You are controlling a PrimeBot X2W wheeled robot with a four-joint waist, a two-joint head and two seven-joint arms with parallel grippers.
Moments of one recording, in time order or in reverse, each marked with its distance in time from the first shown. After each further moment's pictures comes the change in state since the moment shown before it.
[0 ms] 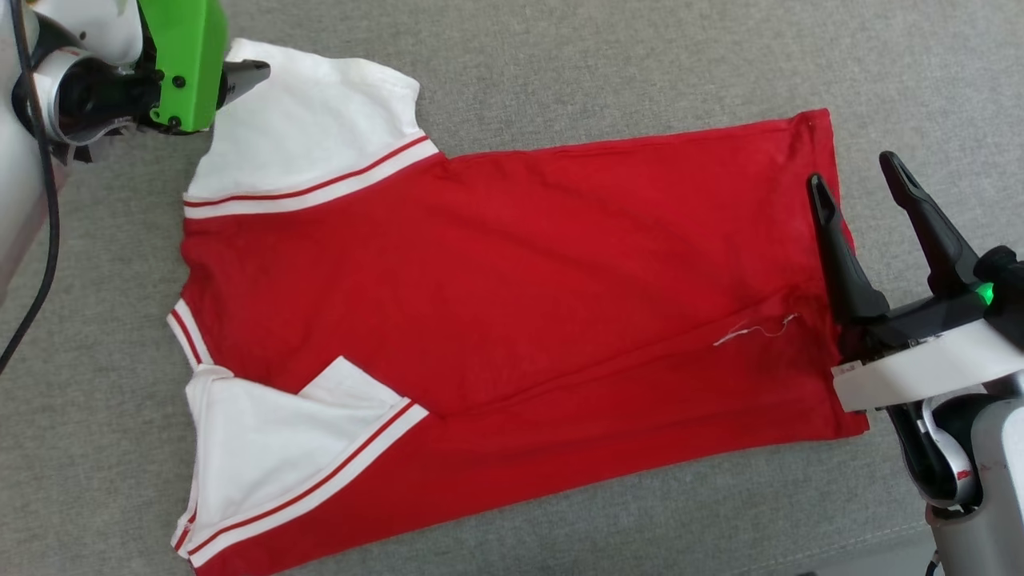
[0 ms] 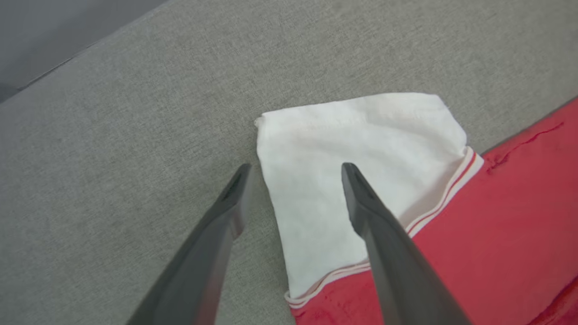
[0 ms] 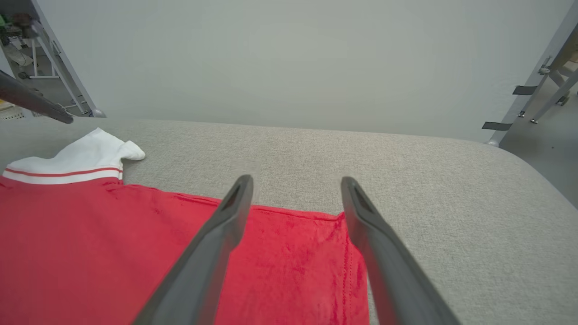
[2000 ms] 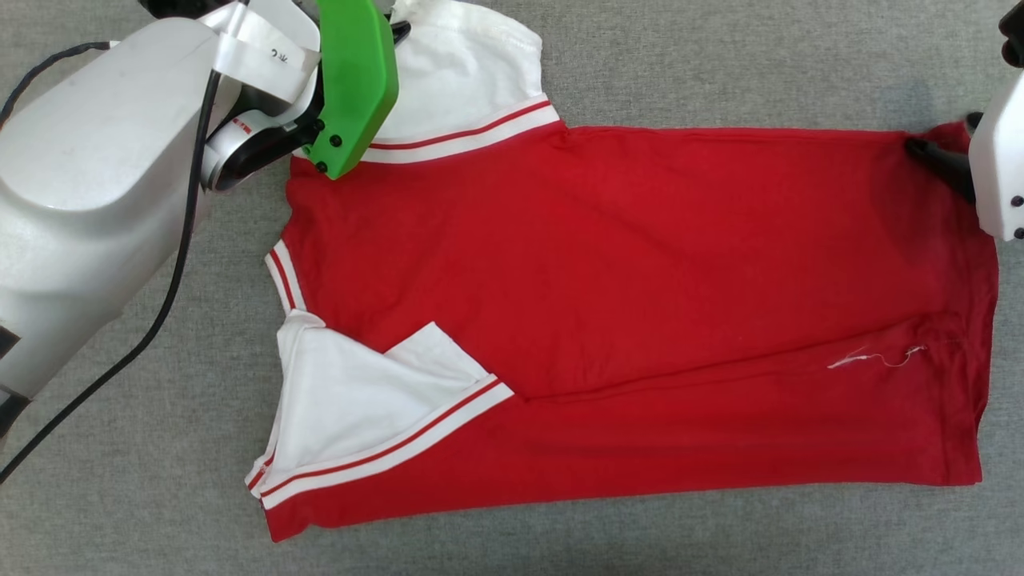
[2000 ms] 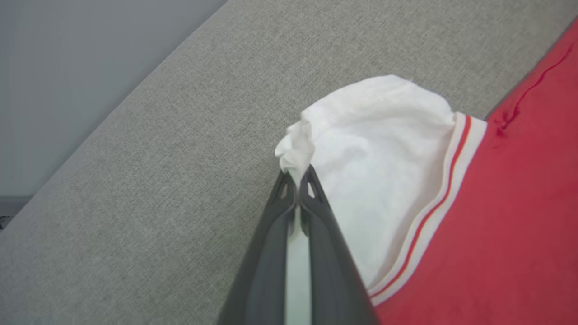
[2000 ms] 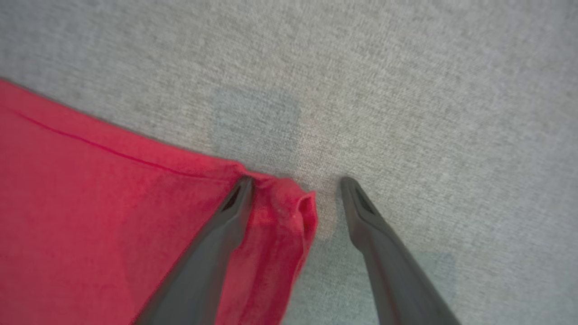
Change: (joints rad) left arm -0.059 -0.097 -0.226 -0.116 0.159 -0.077 -0.382; right arm -0.676 -0.462 0.521 0.568 0.453 -0.001 0.815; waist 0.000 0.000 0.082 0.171
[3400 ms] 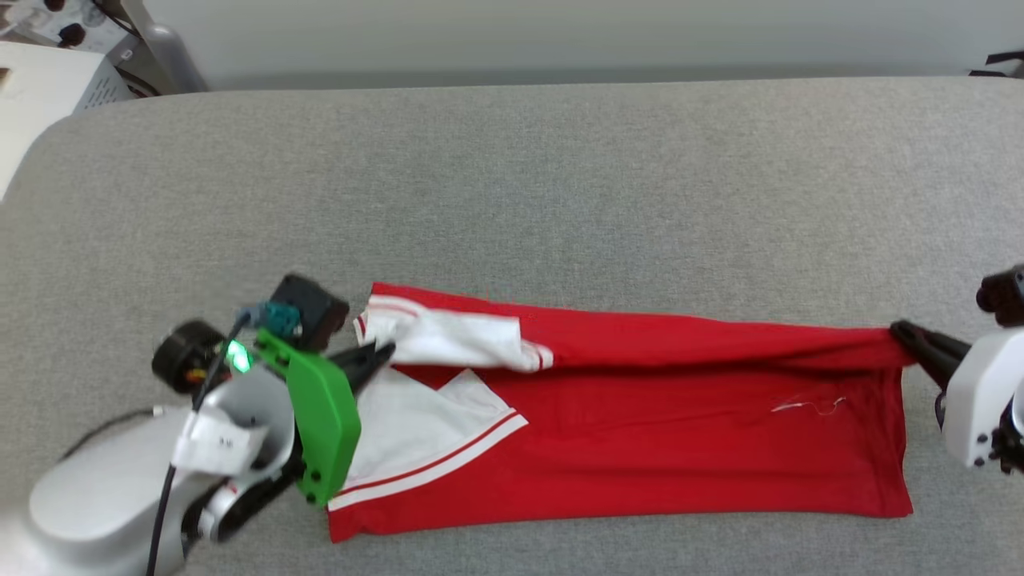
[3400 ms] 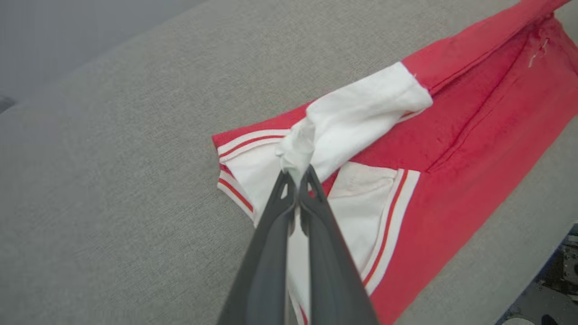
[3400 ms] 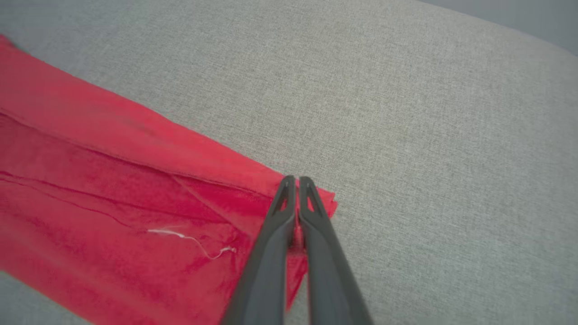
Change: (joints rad) left arm 0.595 0.268 -0.028 -0.422 -0.086 0.253 -0.300; right arm 0.452 -0.088 0.036 -0.066 0.119 0.000 -0.596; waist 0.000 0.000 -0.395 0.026
